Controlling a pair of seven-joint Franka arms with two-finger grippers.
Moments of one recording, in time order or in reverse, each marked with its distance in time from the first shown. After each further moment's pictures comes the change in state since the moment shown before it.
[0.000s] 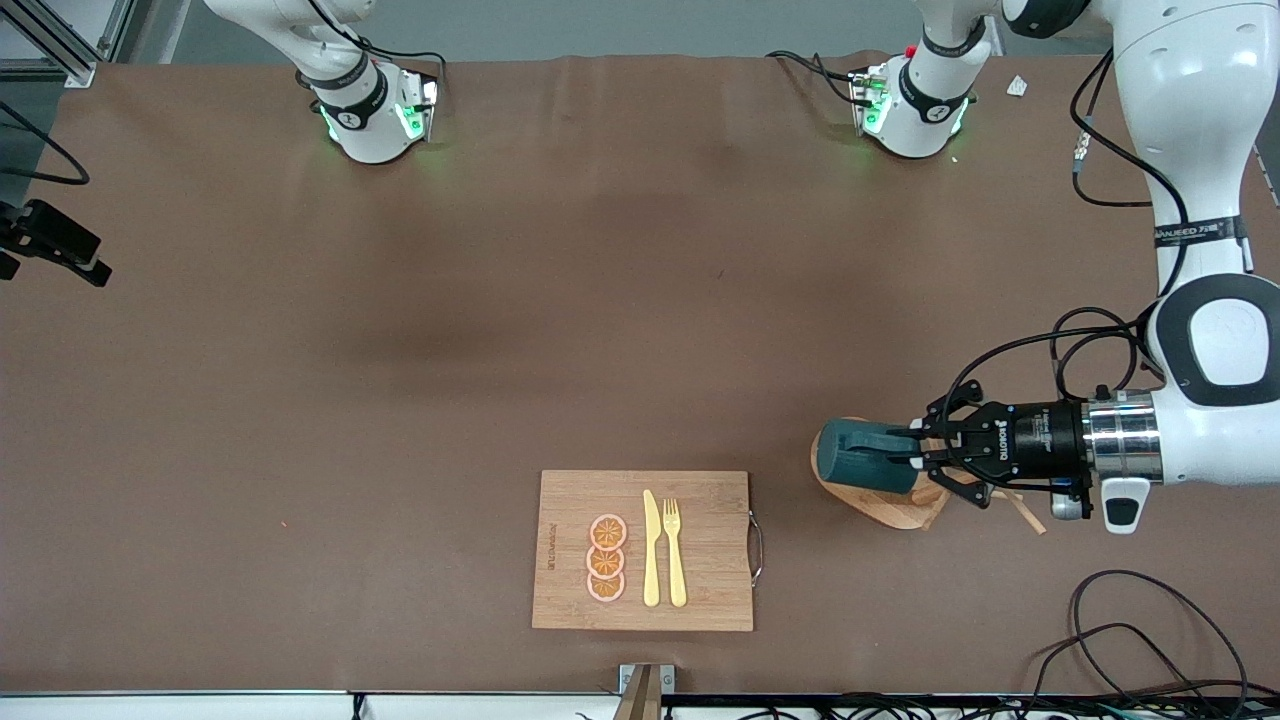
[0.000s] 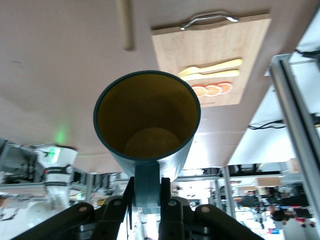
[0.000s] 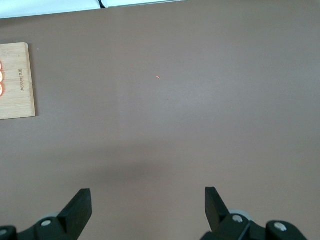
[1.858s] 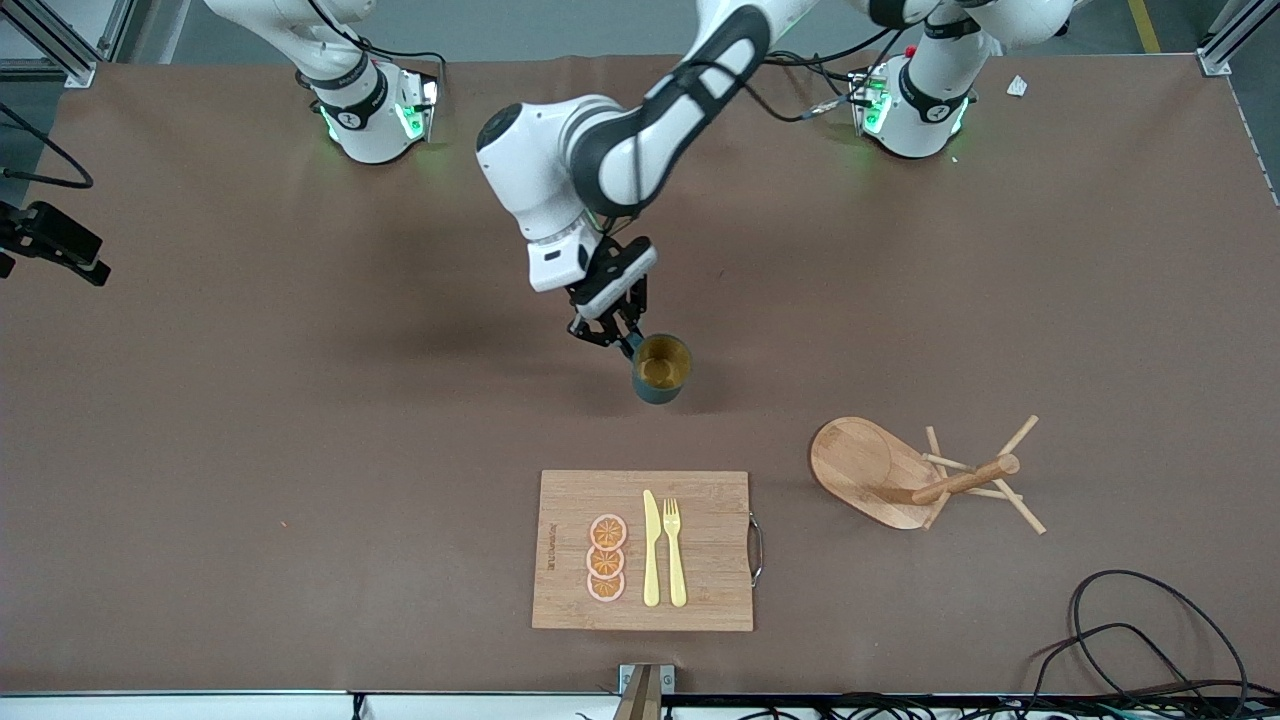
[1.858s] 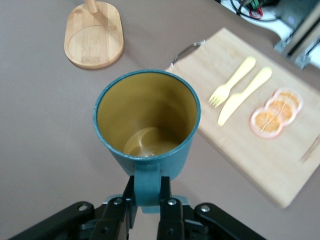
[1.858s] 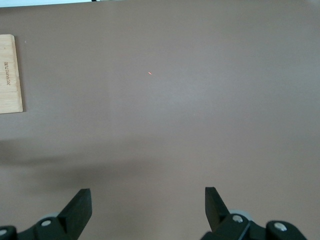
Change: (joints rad) left arm -0.929 0.121 0.005 0.077 1.449 0.253 -0.677; right arm -0.005 0.004 0.016 0.005 -0.044 -0.019 0.001
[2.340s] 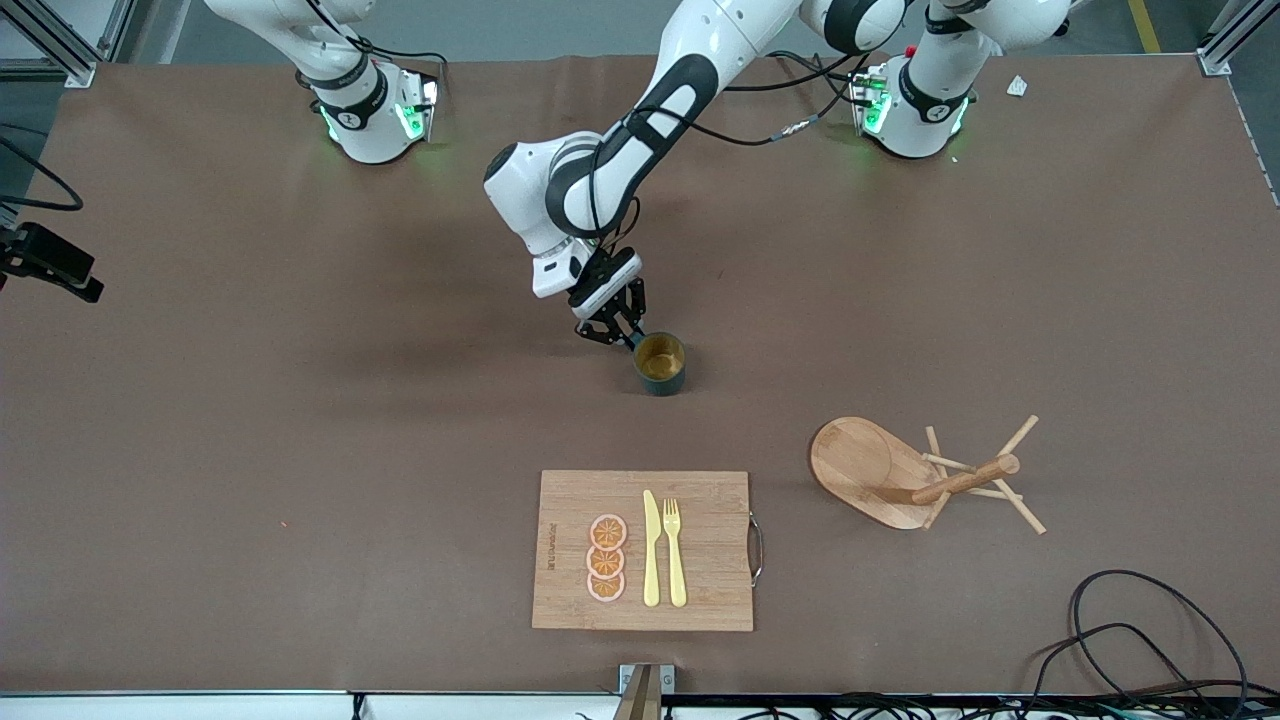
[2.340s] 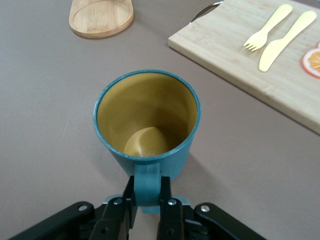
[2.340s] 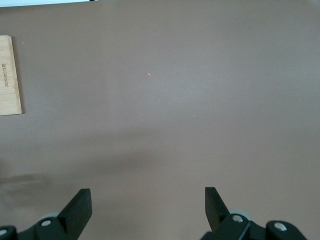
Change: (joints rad) left arm -0.134 0.224 -0.009 -0.026 0.153 0.015 -0.152; right arm 0.000 0.078 -0.001 0.105 0.000 -0.049 0.000
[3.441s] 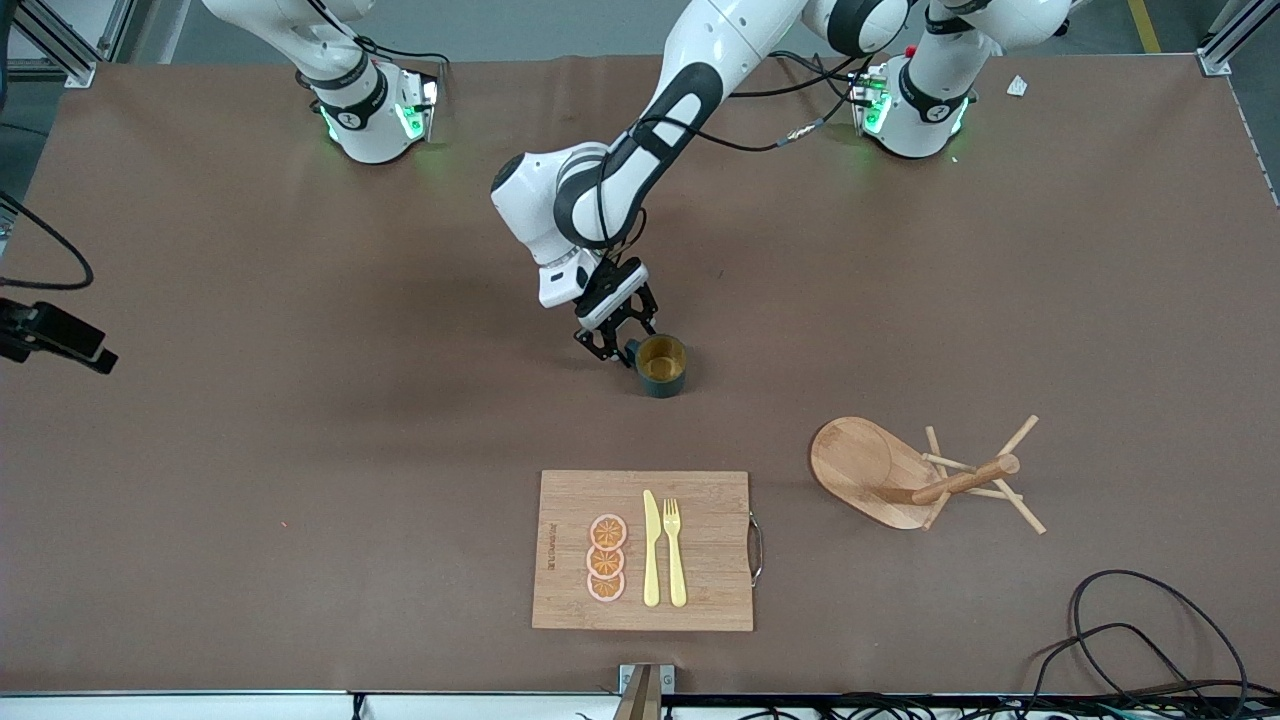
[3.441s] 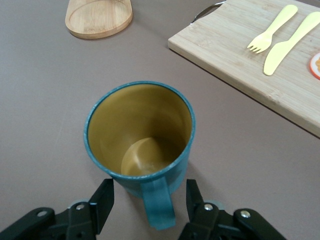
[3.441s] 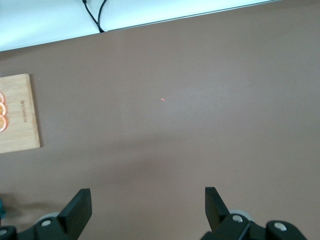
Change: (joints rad) left arm 0.009 0.010 0.013 -0.022 0.000 0.026 -0.014; right arm 0.056 0.101 -0.088 0.054 0.096 0.109 0.037
